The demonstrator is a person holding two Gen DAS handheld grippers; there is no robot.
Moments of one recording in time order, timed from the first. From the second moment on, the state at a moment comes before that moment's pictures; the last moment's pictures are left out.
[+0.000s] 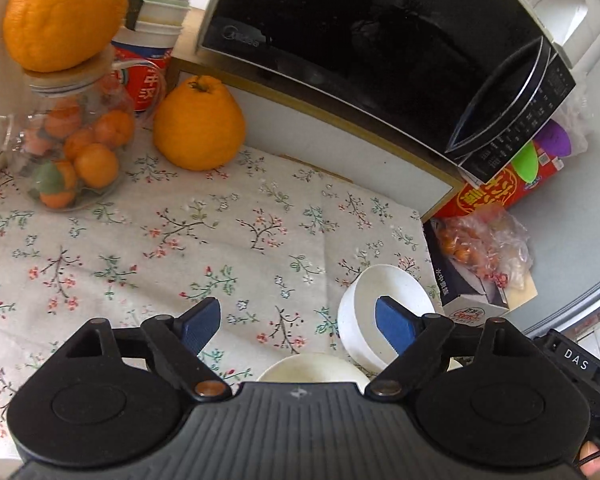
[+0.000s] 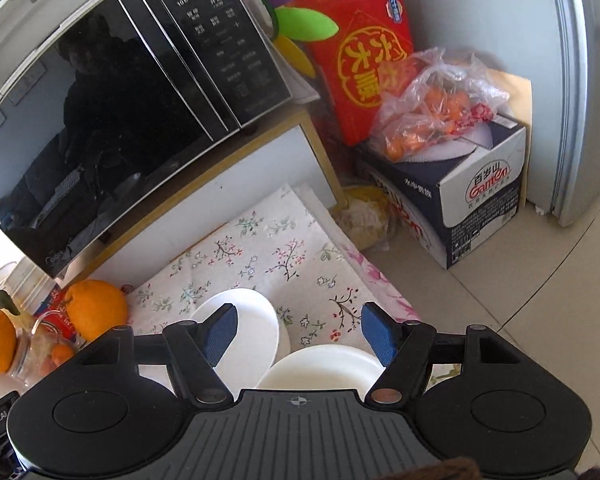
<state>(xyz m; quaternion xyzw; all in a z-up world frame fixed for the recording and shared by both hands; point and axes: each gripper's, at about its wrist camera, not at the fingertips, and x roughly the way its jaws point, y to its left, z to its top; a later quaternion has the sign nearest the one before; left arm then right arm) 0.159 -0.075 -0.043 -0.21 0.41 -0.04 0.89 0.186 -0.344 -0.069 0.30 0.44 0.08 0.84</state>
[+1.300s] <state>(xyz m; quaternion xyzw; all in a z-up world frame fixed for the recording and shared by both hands) 0.214 -0.123 -0.093 -0.20 0.45 -0.08 0.87 0.224 -0.274 -0.098 0.20 0.48 0.09 0.85</state>
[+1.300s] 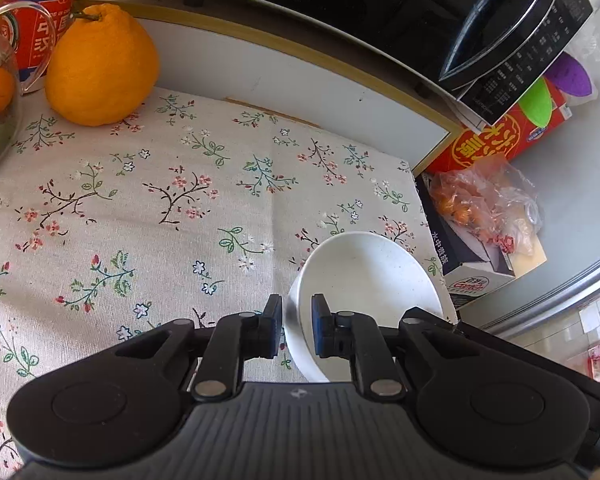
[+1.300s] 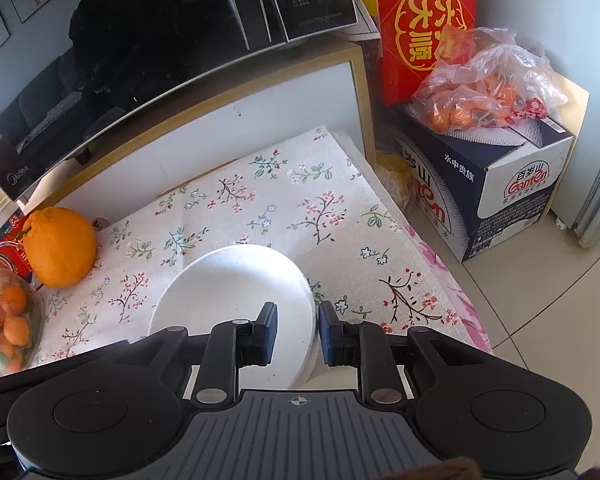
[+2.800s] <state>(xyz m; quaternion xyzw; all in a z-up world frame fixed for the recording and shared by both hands) 0.147 -0.082 -0.017 -0.19 0.38 -0.07 0.90 0.164 -0.261 -0.012 0.18 0.39 0.17 0.88</state>
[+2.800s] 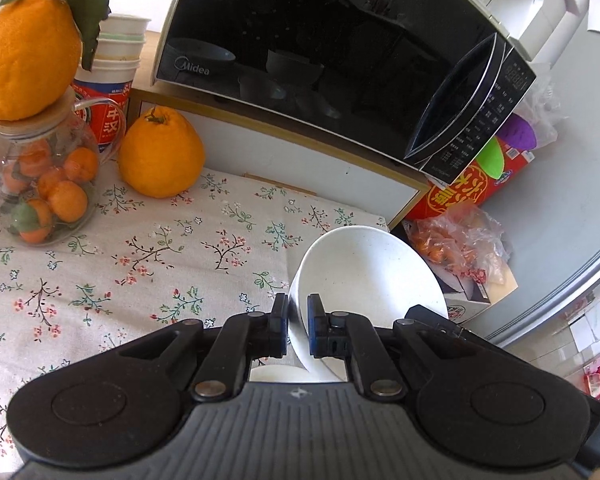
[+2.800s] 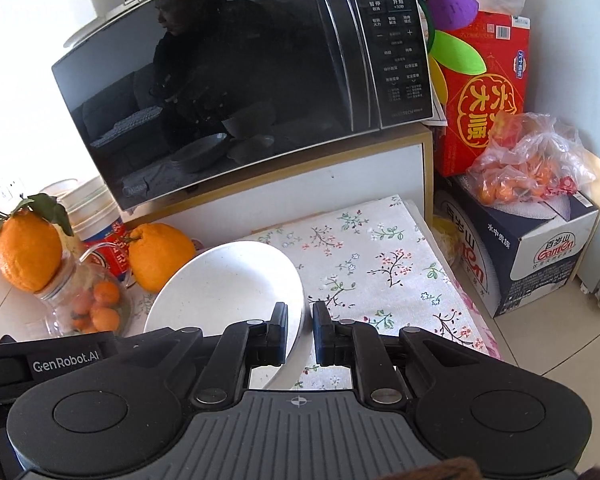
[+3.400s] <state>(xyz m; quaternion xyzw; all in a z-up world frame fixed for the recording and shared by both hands) 0.090 -0.077 0.011 -0.19 0.38 -0.07 0.90 0.110 -0.265 0.019 0.15 0.39 0.19 0.89</state>
